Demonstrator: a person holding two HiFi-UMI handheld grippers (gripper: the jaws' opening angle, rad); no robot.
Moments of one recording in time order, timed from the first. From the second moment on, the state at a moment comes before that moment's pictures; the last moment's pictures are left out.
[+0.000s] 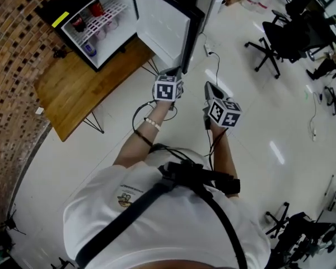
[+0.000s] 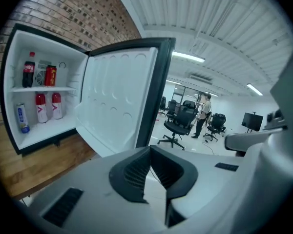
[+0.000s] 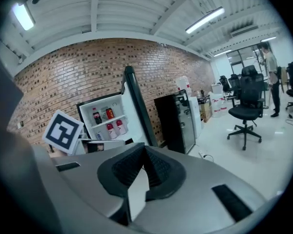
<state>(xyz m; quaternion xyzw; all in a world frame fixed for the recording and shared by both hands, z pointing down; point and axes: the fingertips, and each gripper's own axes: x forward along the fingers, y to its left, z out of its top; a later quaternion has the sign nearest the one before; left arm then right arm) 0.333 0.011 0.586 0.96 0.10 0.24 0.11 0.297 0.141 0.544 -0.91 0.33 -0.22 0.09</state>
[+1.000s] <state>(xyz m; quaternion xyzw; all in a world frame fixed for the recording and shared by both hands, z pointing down) 0.130 -0.185 0.547 0.98 -0.07 0.17 0.13 0.193 -0.092 0.559 -0.79 0.55 -0.25 0.09</state>
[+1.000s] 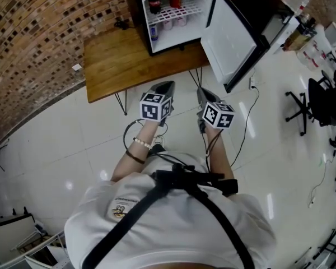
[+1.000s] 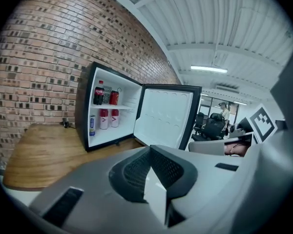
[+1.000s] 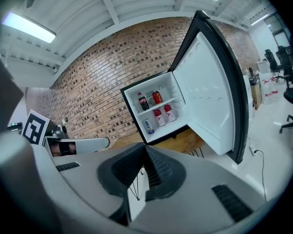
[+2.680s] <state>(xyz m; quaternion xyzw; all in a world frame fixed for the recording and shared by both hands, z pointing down) 0.124 -0.165 0.535 0.98 -0.03 0.15 0.15 0.246 -0.021 0.514 -0.87 0.46 -0.16 0.06</state>
